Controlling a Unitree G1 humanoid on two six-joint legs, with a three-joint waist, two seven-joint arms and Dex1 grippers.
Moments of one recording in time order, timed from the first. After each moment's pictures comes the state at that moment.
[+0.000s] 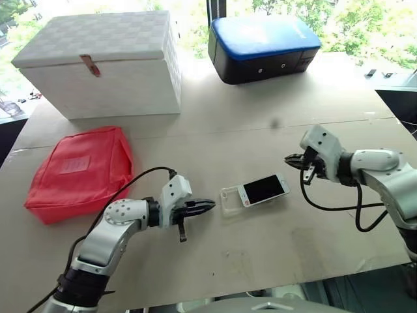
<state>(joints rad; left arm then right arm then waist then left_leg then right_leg) -0.04 0.67 -0.12 -0.24 -0.36 0.33 -1.04 -0.43 -0.81 0.12 -0.42 0.24 0.94 0.82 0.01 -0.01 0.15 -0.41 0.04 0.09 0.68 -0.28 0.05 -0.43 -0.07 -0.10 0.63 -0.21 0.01</state>
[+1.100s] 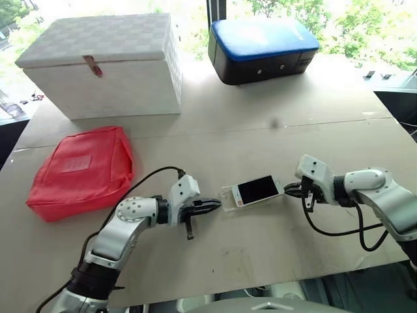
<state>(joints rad) -0.08 0.63 -0.16 -0.18 -0.33 0.30 -1.03 -0.33 -0.84 0.25 -0.38 0.27 0.79 0.96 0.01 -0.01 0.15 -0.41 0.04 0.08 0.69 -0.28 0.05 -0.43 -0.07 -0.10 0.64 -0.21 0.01</state>
